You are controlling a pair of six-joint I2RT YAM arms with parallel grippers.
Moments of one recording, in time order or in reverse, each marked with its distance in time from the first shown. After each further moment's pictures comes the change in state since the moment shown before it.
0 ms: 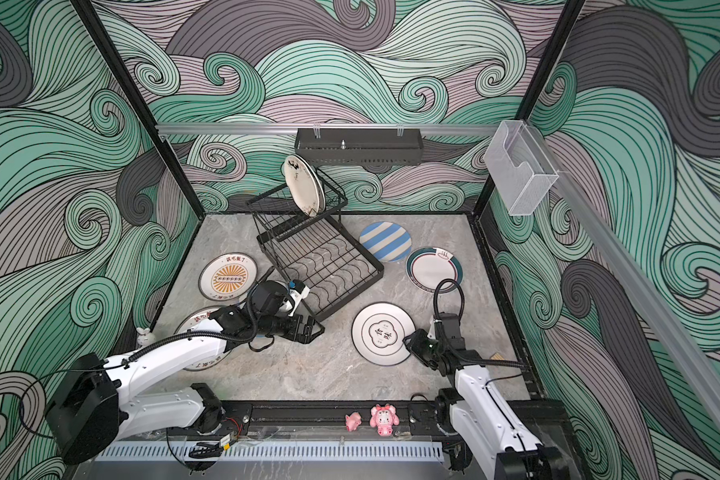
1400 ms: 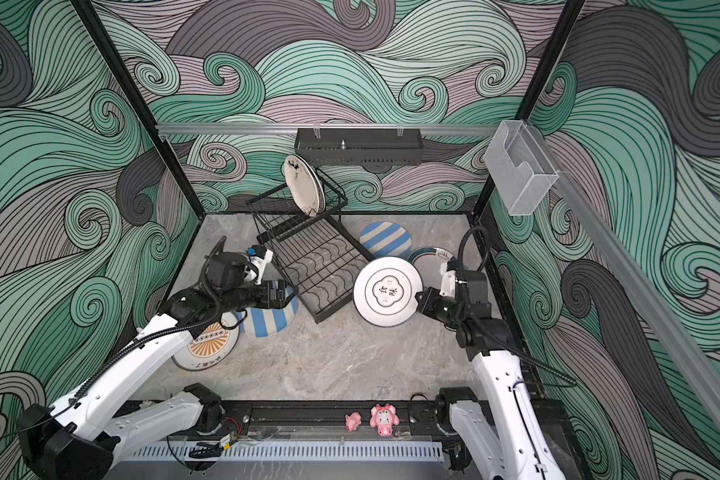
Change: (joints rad) left arm 0.283 -0.157 0.277 -0.280 -0.040 0.064; right arm -0.054 0.011 0.642 -0.352 -0.018 -0.299
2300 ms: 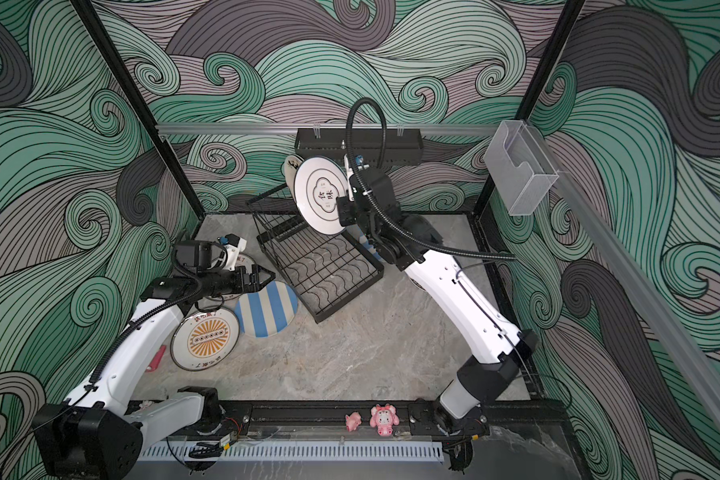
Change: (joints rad) left arm 0.345 0.072 0.011 -0.036 0.301 0.167; right arm 0.700 0.805 1.140 0.077 0.808 -0.380
